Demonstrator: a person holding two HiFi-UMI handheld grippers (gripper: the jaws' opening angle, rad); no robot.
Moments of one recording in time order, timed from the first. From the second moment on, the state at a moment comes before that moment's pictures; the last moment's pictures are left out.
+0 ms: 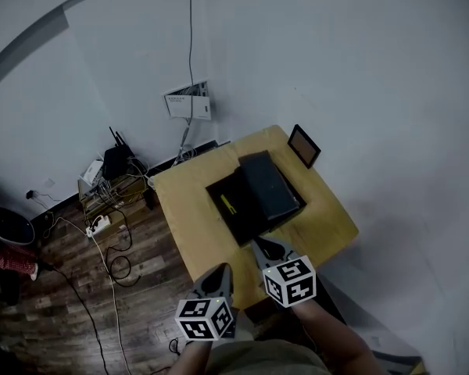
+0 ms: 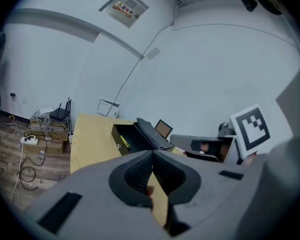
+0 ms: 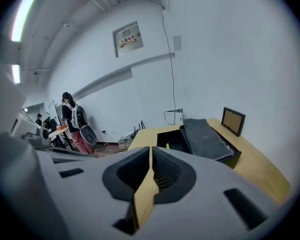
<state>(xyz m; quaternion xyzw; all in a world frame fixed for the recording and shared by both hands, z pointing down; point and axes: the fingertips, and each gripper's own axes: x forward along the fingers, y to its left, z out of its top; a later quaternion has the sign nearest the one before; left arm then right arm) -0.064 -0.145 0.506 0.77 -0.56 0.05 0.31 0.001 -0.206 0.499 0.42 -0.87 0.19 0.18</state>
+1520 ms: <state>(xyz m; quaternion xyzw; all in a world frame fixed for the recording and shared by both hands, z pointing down) -0.005 0.020 0.474 0.79 -0.55 0.03 0.26 0.055 0.013 0.448 0.41 -0.90 0.14 0.09</state>
